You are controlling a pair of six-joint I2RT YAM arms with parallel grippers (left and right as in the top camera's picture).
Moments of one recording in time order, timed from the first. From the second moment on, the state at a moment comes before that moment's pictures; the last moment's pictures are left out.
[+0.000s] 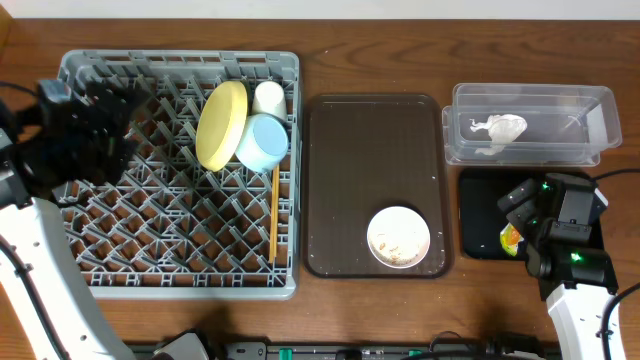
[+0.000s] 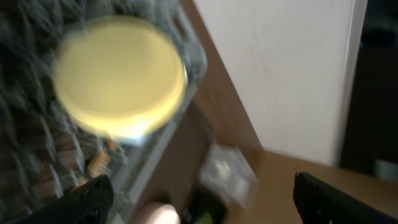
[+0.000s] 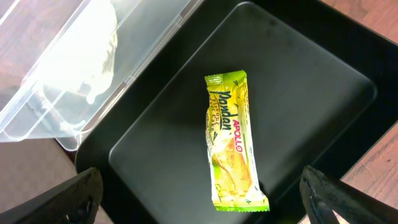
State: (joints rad) left arm 0.53 1.36 1.51 -1.17 0.86 -0.61; right arm -0.12 0.97 0.65 -0.63 0.24 0.75
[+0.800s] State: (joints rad) left arm -0.36 1.36 1.50 -1.50 0.43 -0.55; right arm -0.12 0.97 0.65 -0.63 0.24 0.75
